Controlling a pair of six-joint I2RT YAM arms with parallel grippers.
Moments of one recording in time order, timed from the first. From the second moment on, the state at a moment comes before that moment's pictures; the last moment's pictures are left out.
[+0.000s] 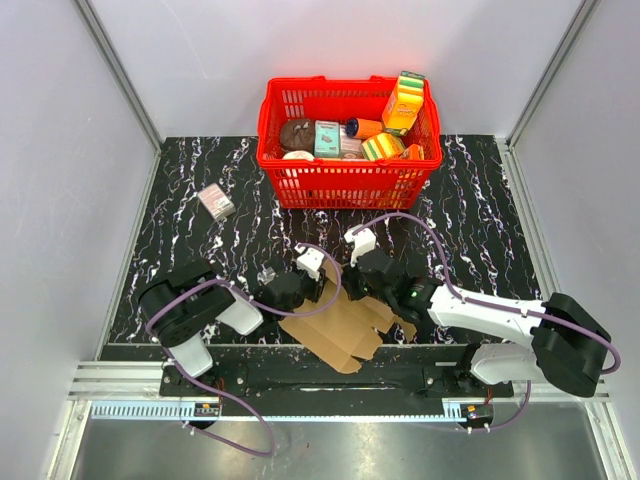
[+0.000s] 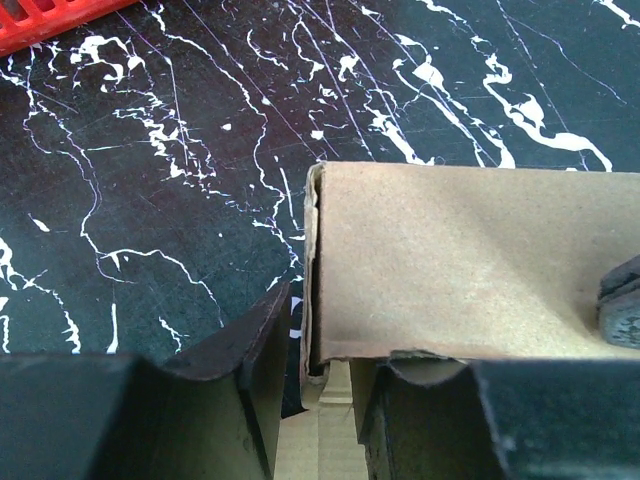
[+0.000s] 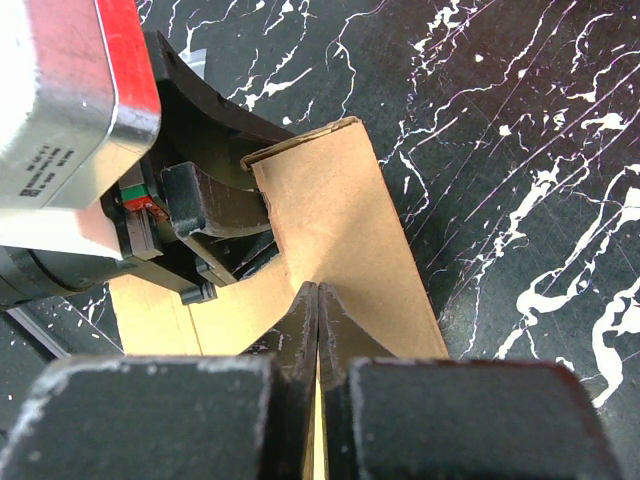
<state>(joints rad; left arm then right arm) -0.91 1.69 0.35 1.05 -0.24 -0.13 0.97 1.27 0.65 0.06 0.19 0.40</state>
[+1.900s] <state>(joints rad) -1.13 0.88 0.48 0.23 -0.53 -0.22 0.97 0.97 0.80 -0.61 0.46 0.74</state>
